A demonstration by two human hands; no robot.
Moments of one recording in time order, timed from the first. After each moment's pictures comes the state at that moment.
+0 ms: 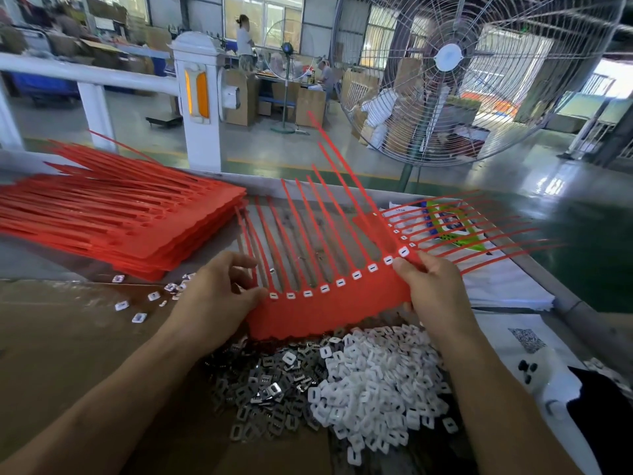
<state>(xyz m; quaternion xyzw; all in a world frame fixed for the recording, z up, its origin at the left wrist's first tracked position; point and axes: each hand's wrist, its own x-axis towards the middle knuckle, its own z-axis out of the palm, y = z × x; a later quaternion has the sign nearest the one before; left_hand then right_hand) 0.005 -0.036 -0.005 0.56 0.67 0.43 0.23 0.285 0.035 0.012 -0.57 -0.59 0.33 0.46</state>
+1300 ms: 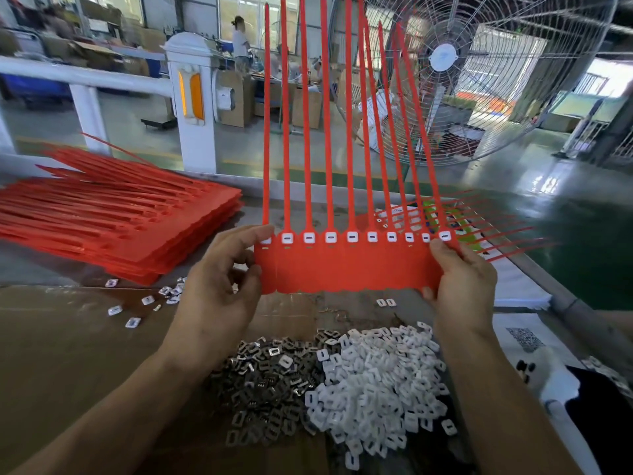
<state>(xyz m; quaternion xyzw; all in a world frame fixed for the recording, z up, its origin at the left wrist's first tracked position) 0.026 -0.046 0.002 0.62 0.47 0.61 0.18 0.293 0.035 0.018 -0.48 -0.43 0.39 0.65</state>
